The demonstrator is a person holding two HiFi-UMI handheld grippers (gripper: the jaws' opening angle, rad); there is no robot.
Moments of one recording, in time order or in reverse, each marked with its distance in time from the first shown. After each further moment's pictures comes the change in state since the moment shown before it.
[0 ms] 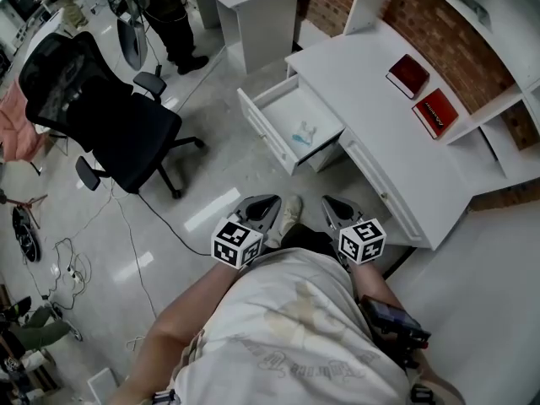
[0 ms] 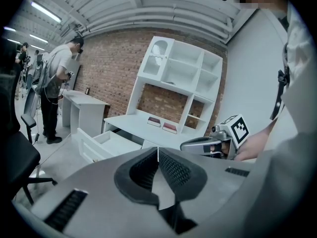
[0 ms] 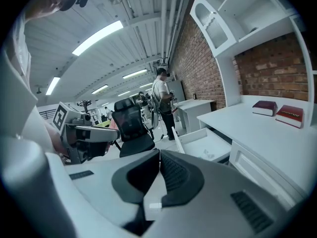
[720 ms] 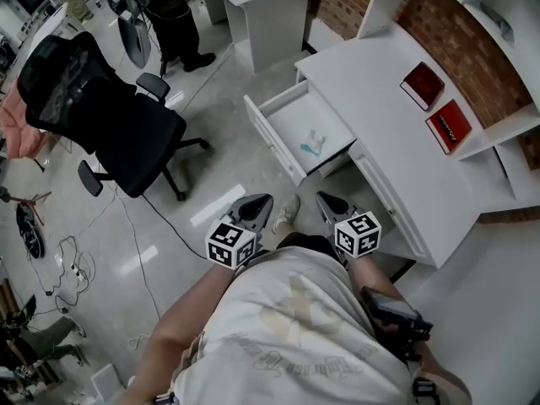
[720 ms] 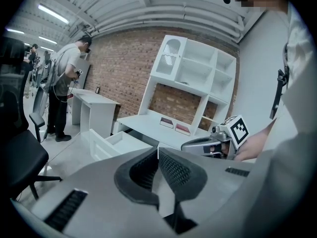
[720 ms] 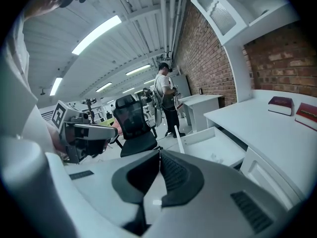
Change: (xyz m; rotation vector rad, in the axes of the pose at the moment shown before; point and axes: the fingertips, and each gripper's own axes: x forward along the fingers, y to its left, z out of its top) left arm 0.018 0.074 0.015 -0.047 0.008 0.094; right arm 0.079 -0.024 0.023 -0.007 0.052 0.073
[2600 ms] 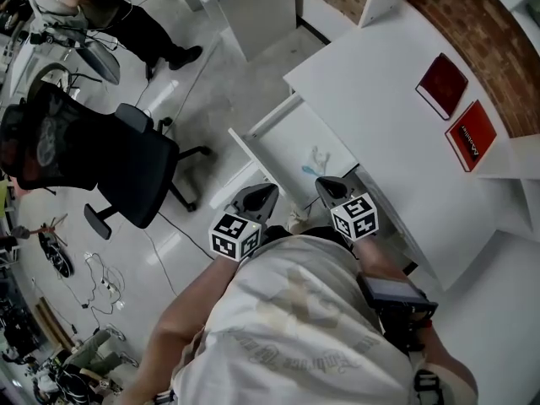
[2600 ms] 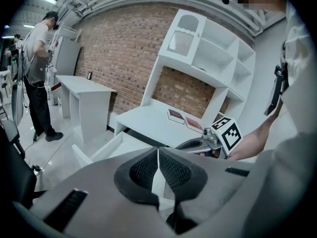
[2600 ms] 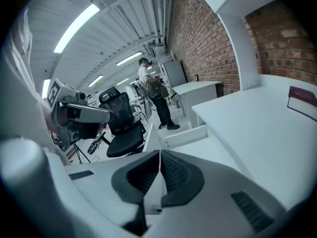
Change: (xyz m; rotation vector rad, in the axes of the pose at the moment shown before) left arm 0.179 0.109 0.077 -0.007 0.183 -0.053; right arm 0.143 -0.160 0.049 0.042 0.147 0.004
